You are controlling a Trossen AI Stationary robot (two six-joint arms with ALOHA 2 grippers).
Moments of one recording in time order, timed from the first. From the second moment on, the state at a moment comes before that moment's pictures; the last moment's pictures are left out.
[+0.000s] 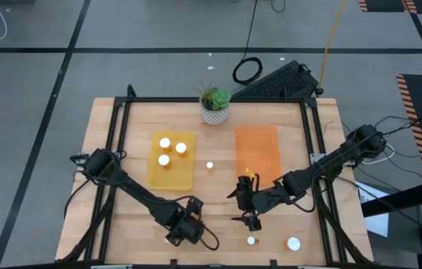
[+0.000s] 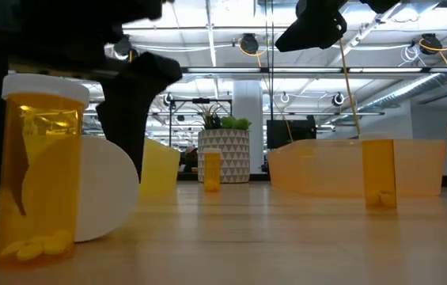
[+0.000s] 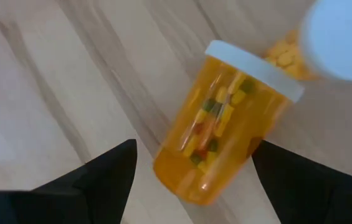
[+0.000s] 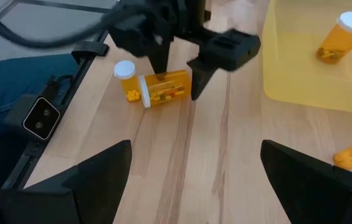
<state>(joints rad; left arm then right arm) -0.57 2.01 1.38 -0.67 -0.15 0.04 0.50 1.52 0.96 -0.11 0.23 0.22</state>
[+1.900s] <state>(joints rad) -0.65 1.68 1.38 -1.06 -0.60 -0.63 0.41 1.77 0.97 0.27 0.02 0.03</state>
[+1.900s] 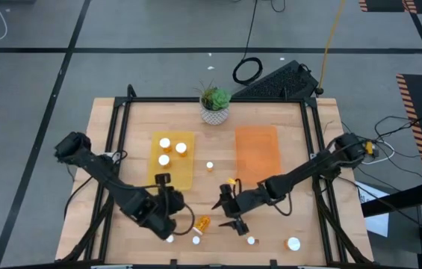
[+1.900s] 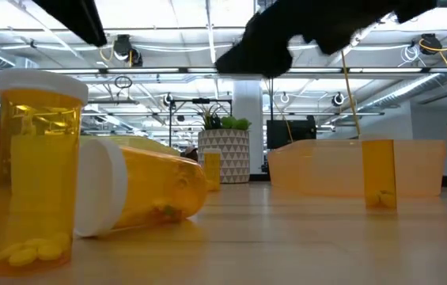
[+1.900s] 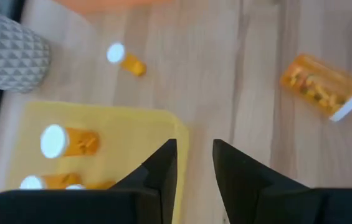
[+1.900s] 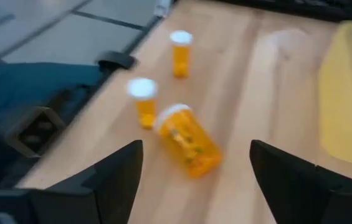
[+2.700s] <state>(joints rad) -0.67 1.56 1.14 -0.86 -0.68 -0.71 0.29 2.13 1.27 0.10 -0.29 -0.17</state>
